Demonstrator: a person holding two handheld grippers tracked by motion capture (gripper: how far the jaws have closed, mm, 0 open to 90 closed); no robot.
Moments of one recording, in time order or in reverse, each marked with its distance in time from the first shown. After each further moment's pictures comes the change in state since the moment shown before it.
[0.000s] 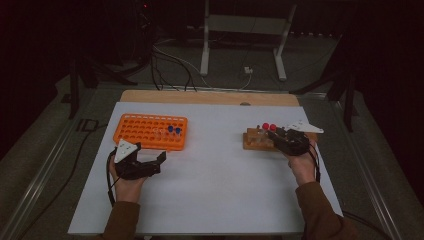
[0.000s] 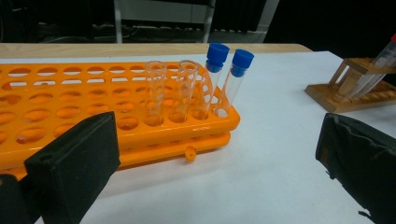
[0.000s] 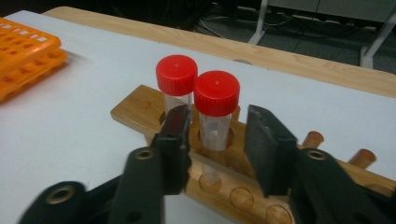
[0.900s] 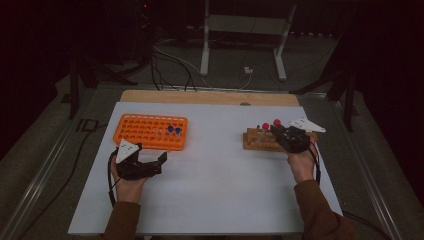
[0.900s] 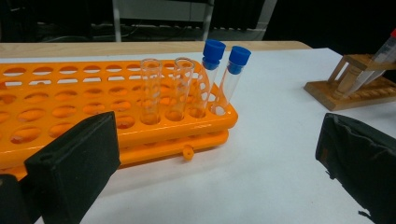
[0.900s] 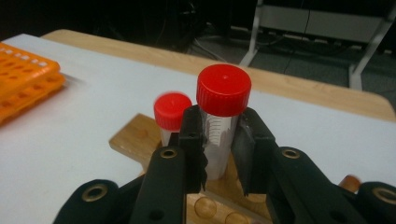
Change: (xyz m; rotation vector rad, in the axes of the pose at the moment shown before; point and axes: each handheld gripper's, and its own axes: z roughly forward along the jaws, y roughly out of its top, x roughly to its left) left arm -0.002 -0.001 0.001 0.008 0.002 0.011; right arm 0.001 0.011 -0.007 -0.085 -0.020 -0.003
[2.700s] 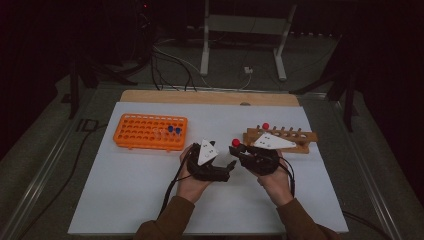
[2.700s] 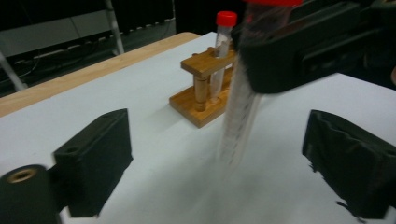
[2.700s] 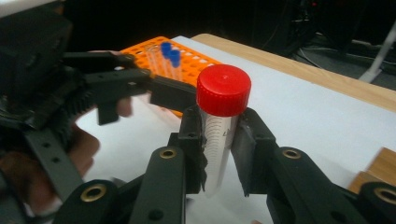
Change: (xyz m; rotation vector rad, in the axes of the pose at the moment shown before) left arm -0.161 0.024 0.077 0.028 -0.282 0.310; right arm 0.123 0.010 -0.028 -0.004 0.402 -0.096
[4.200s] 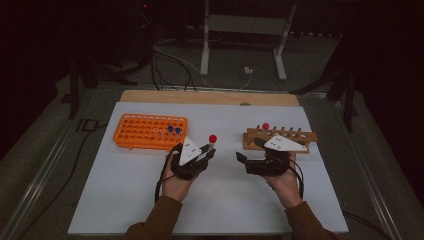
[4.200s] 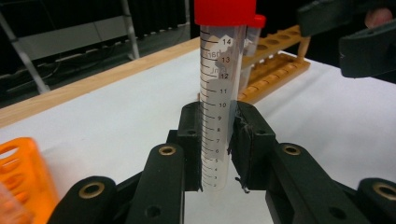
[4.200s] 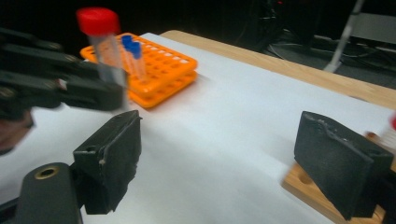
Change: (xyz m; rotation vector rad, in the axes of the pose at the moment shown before) left arm 0.032 -0.010 -0.036 -0.023 0.061 -0.012; right arm -0.020 -0.015 -0.019 -0.003 -0.123 0.034
